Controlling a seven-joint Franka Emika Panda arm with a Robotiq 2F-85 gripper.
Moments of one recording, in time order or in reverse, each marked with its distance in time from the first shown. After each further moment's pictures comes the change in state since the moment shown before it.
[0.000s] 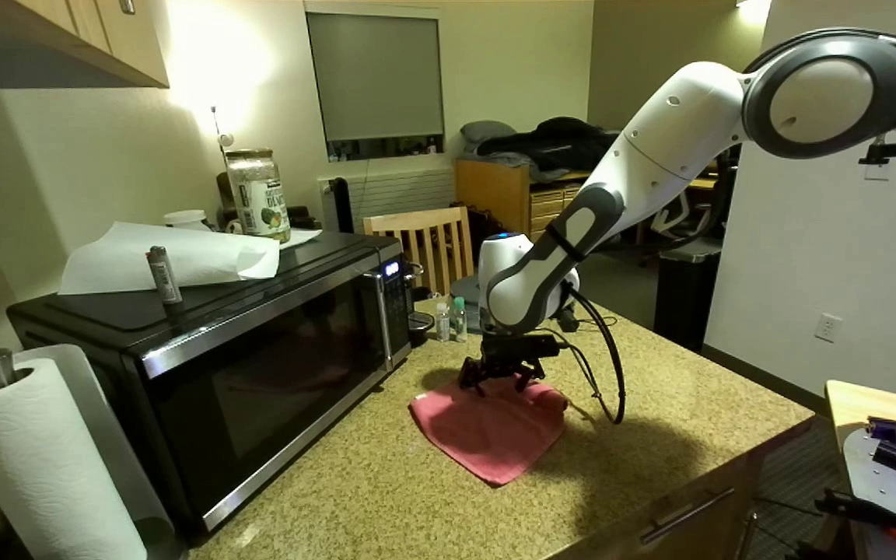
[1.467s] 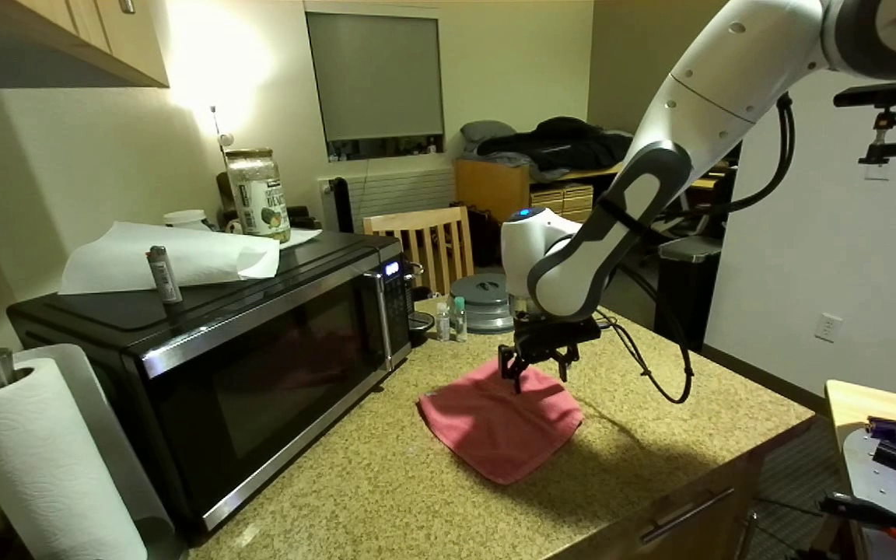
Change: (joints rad) arm 0.157 -0.253 -0.145 -0.311 -0.174 0.003 0.177
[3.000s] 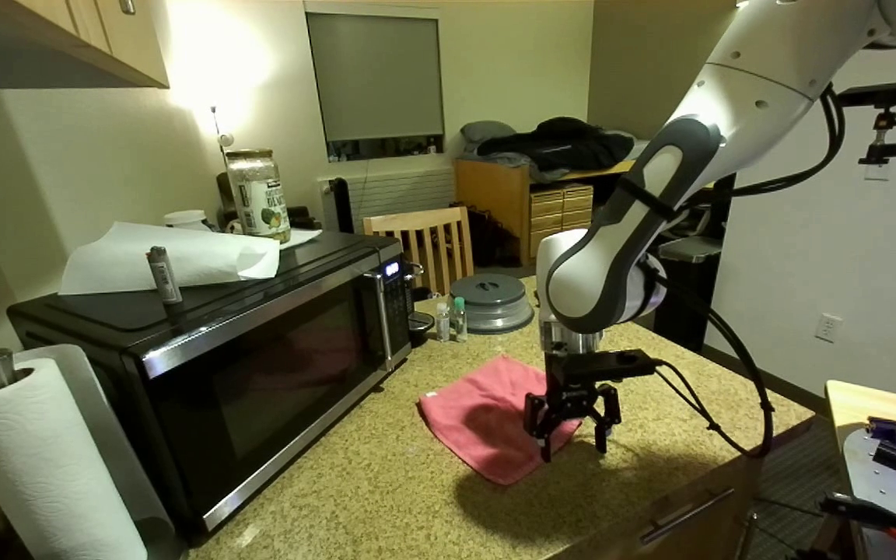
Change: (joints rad) arm -0.062 -0.127 0.212 -0.252 0.483 -0.006 -0.341
